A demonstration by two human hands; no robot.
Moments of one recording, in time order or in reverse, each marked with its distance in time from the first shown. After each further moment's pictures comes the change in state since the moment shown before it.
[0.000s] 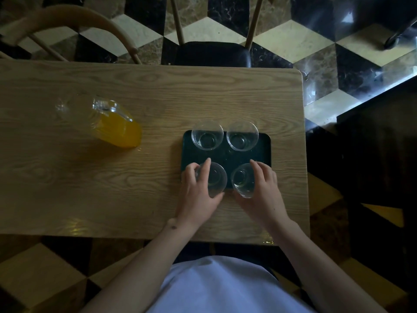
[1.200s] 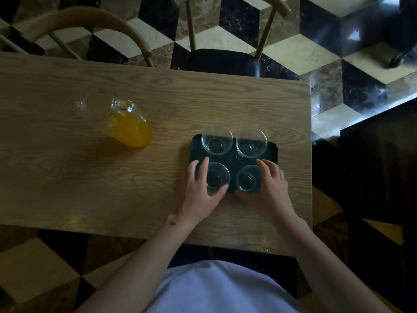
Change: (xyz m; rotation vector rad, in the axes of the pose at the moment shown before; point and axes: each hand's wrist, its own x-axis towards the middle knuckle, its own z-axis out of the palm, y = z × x) left_hand 0.010 -0.006 -0.015 -0.039 -0.044 -0.146; right_hand 0.023 -0.009 -0.012 -0.104 -0.062 0.047
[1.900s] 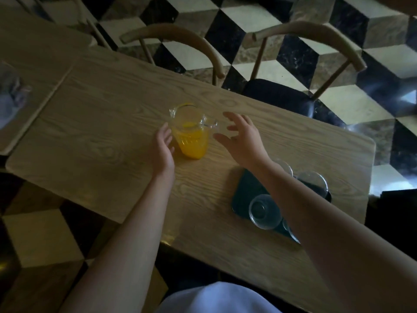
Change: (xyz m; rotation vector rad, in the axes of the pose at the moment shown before) left_hand 0.086 -0.118 -0.176 -1.112 0.659 -0.581; right_hand 0.141 -0.242 0.018 0.356 -0.116 -0.427
